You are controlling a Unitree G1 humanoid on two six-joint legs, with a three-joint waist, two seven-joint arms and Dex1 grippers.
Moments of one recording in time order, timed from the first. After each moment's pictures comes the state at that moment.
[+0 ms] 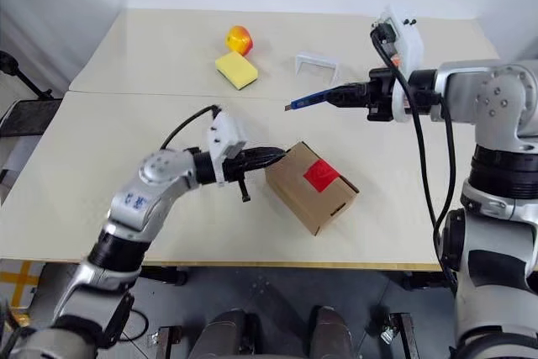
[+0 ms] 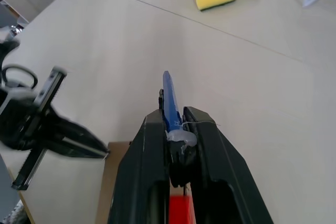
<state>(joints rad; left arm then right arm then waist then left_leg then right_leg) -0.70 0.40 -0.22 -0.03 -0.29 0.42 -0.78 -1.11 -0.68 -0.17 -0.05 0.58 1.54 0.73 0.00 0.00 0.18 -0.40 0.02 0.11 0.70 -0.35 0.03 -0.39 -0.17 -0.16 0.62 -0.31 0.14</state>
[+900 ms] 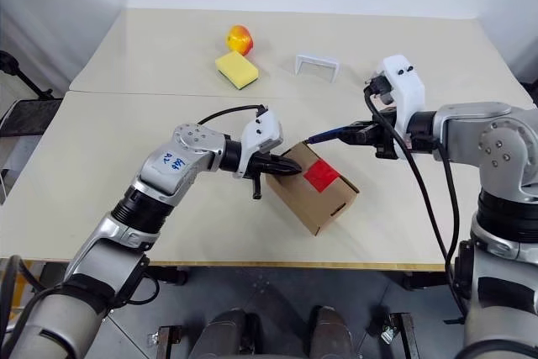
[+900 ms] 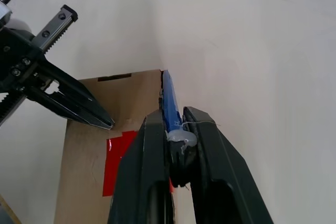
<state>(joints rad) -0.93 0.36 -0.37 0.18 -0.19 0.61 -0.97 -0.91 -0.76 -0.17 -0.28 0.66 1.61 0.62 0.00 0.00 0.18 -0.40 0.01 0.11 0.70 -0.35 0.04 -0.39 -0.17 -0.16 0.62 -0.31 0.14</state>
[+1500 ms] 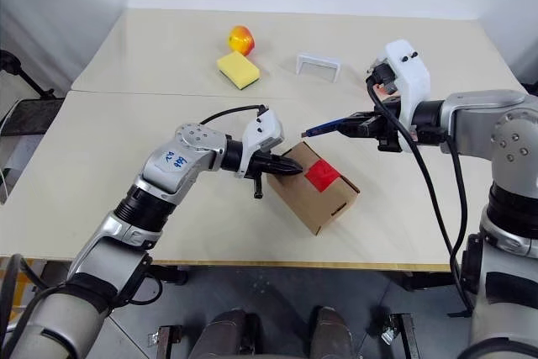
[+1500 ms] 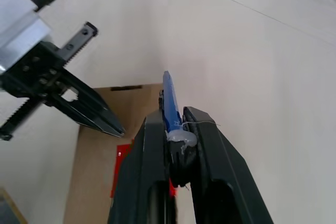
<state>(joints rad) -0.93 0.35 -0.36 0.20 -0.19 0.63 -0.97 -0.96 -0.78 -0.17 -0.29 0.71 1.61 0.61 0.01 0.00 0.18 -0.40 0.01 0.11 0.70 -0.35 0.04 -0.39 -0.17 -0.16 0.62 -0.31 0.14</state>
